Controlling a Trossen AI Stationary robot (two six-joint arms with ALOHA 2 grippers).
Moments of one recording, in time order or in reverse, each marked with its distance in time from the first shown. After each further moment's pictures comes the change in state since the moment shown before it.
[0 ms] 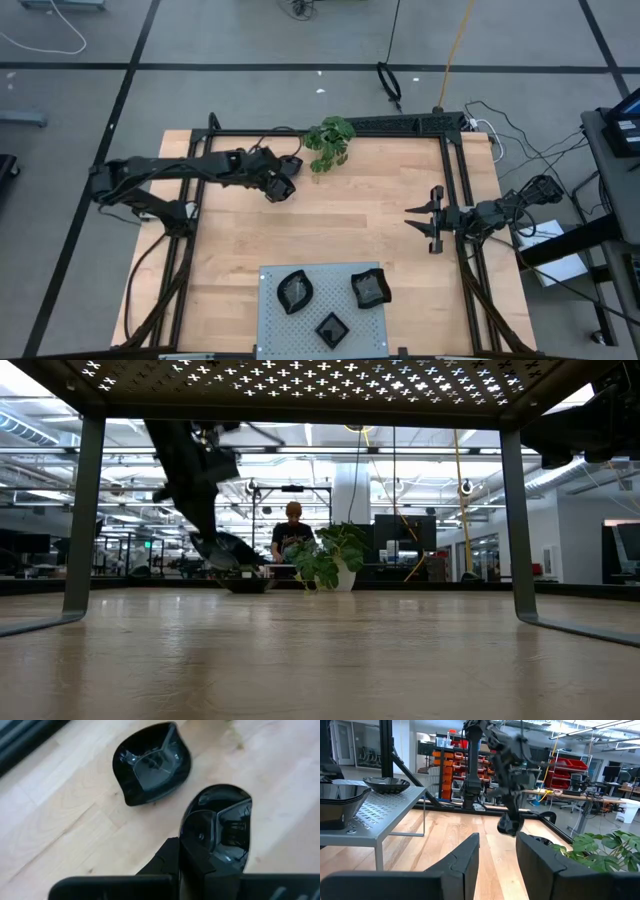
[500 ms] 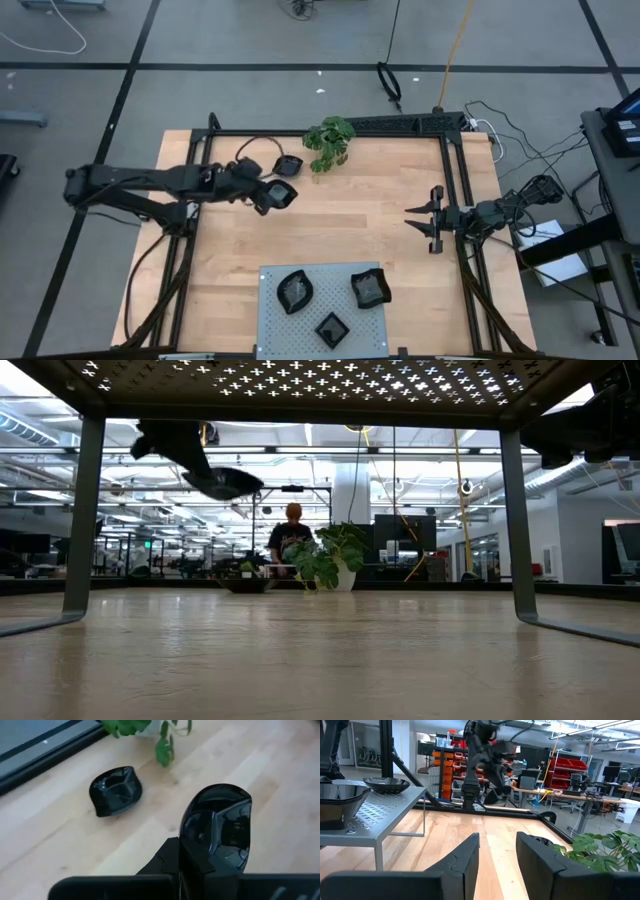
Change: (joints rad) left arm -0.272 -0.290 0.000 -0.066 -0.141 -0.190; right arm 0.000 0.000 0.000 0.000 0.000 0.000
